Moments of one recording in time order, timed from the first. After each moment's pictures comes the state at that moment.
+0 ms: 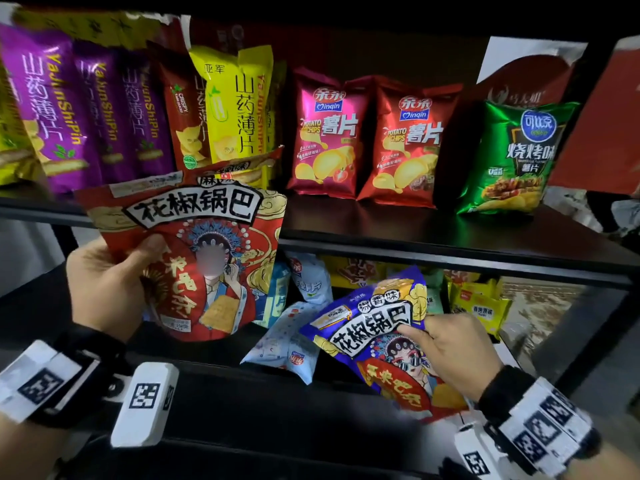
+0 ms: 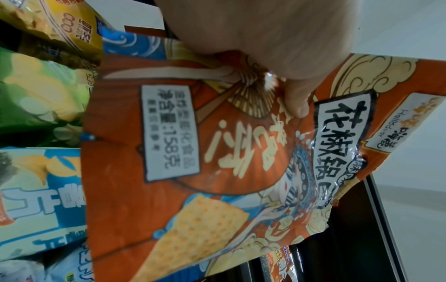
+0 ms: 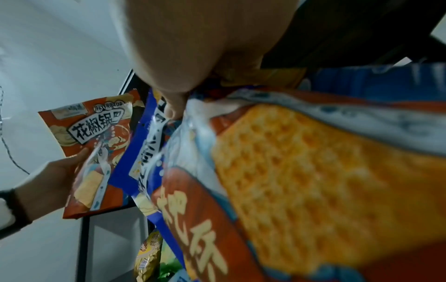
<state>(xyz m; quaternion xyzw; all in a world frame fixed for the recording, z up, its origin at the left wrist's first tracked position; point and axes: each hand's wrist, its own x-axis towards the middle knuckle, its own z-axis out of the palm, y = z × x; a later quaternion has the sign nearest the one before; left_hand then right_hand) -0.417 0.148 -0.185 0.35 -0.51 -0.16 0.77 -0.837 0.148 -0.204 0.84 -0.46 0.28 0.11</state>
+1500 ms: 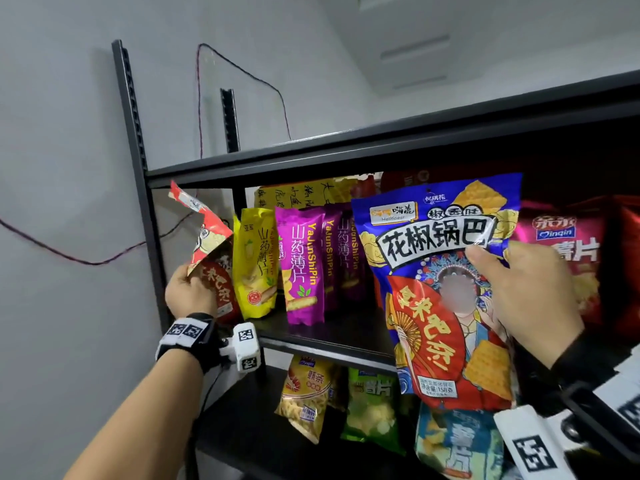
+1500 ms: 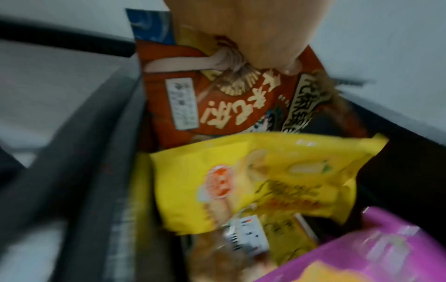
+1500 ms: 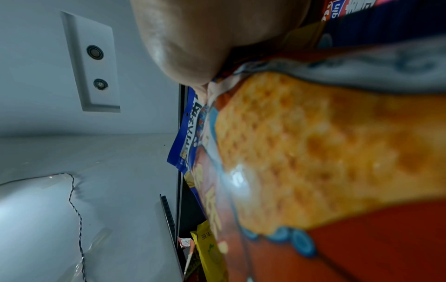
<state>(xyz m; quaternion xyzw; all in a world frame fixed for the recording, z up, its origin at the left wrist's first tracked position) -0.098 0.075 -0.070 0.58 -0.27 0.17 0.75 -0.569 0.067 -0.023 0.68 -0.34 0.65 -0.04</state>
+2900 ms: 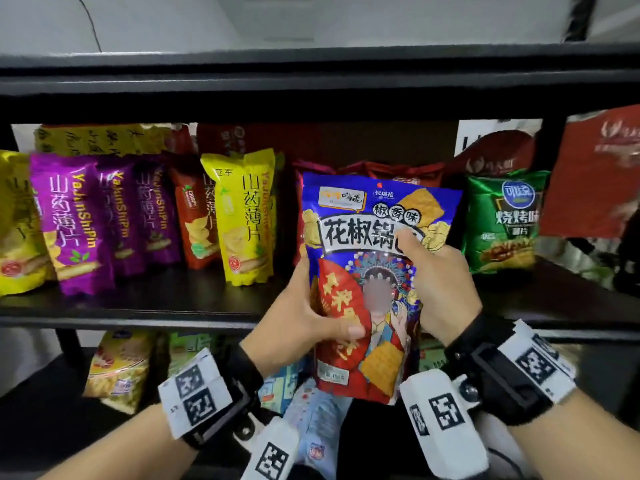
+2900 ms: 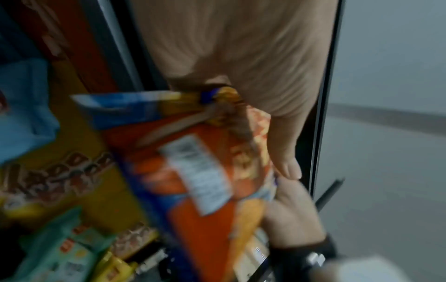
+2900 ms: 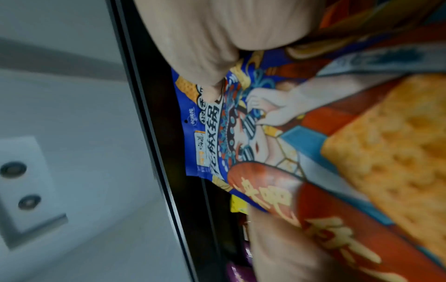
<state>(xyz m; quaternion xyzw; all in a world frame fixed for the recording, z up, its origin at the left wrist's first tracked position) -0.556 0.099 -0.103 0.26 -0.69 -0.41 0.53 -0.744 0.097 -0.055 0.48 -0.36 0.70 -0.39</state>
